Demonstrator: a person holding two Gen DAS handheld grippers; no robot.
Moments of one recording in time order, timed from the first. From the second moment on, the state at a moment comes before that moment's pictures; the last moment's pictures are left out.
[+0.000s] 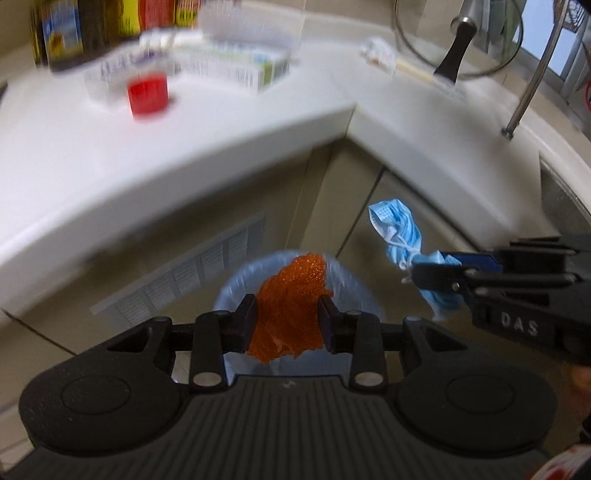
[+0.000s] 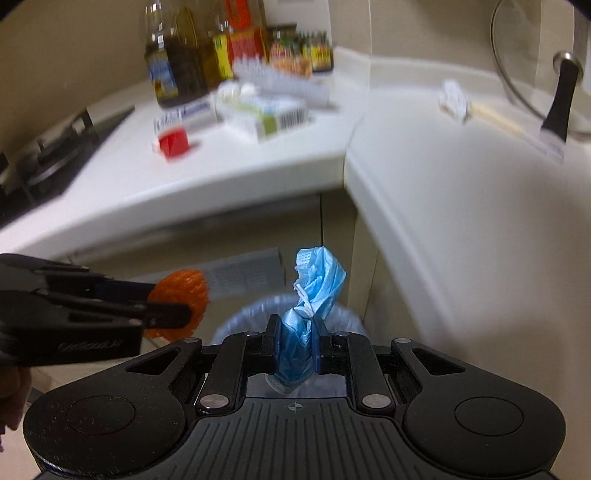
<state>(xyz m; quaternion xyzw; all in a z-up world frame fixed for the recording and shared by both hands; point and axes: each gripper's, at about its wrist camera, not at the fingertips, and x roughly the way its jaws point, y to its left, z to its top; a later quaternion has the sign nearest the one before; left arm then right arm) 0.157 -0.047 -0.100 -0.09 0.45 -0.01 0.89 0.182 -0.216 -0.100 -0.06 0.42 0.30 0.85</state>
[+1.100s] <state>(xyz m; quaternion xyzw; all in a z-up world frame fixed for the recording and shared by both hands) 0.149 -0.033 -0.148 -0.09 0.47 0.05 0.87 0.207 -0.203 -0.169 -0.05 0.48 0.32 0.82</state>
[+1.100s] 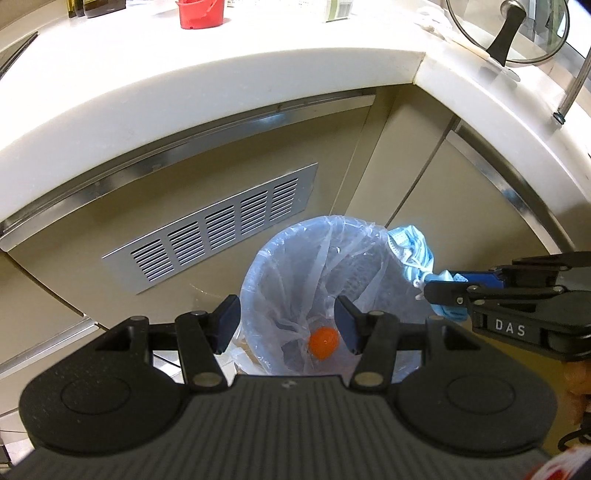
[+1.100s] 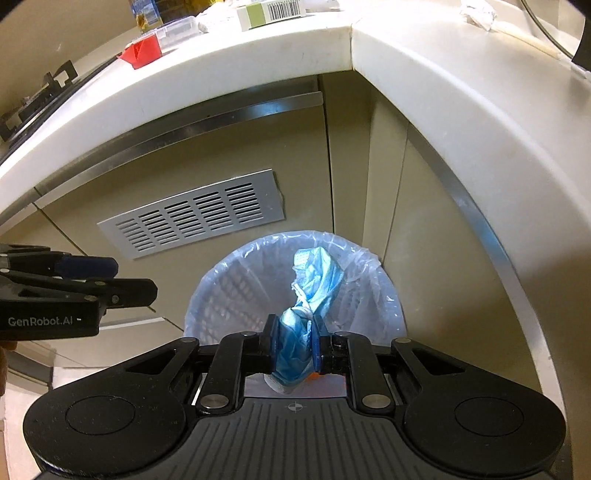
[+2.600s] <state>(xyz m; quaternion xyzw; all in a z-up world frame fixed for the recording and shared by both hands) 0.209 0.019 -0.021 -0.06 0.32 0.17 0.93 0.310 -0.164 -0.030 -0.05 0.32 0.39 0.86</state>
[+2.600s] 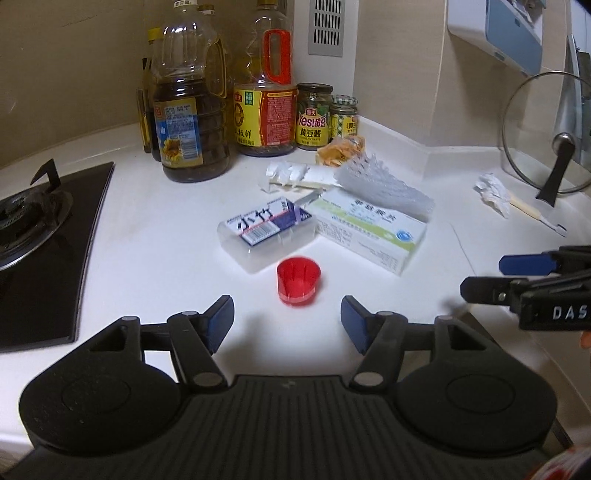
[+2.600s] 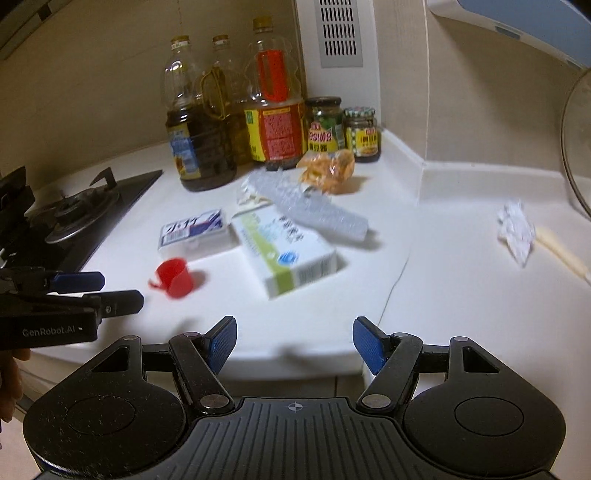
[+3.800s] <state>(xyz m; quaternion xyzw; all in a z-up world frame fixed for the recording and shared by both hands) 0.234 0.026 -0.016 -0.08 0.32 0.18 0.92 0.391 -0.079 -0.059 -0.14 0.30 0.48 0.81</state>
